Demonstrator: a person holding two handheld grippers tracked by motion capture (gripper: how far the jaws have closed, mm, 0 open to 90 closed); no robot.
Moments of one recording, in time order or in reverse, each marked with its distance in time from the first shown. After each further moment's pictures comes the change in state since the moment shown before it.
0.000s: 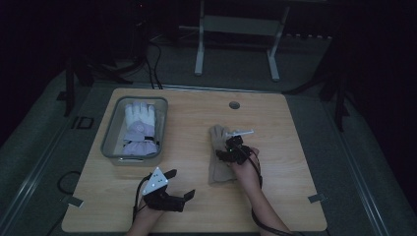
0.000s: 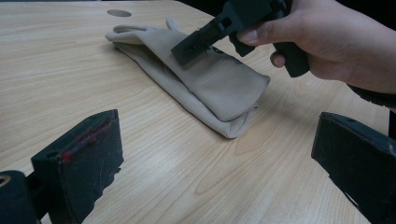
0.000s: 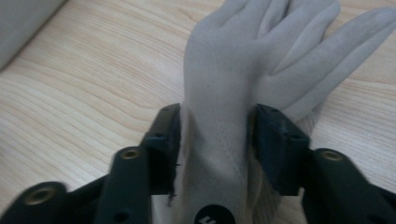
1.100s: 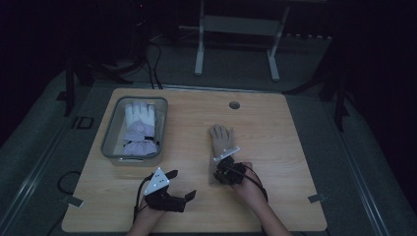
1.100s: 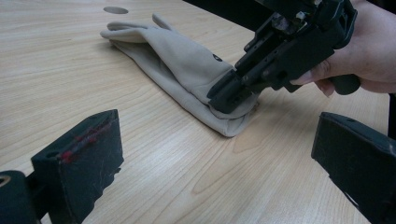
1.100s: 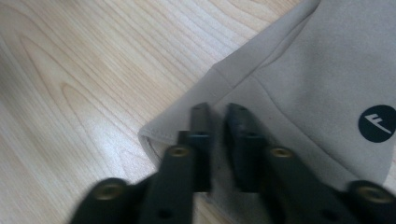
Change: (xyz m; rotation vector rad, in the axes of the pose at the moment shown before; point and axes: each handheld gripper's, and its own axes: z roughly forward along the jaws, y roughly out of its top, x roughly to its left) left arm -0.001 0.000 0.002 0.011 -0.004 0.007; right arm 0.040 -0.041 -0.015 0.186 0.085 -0.308
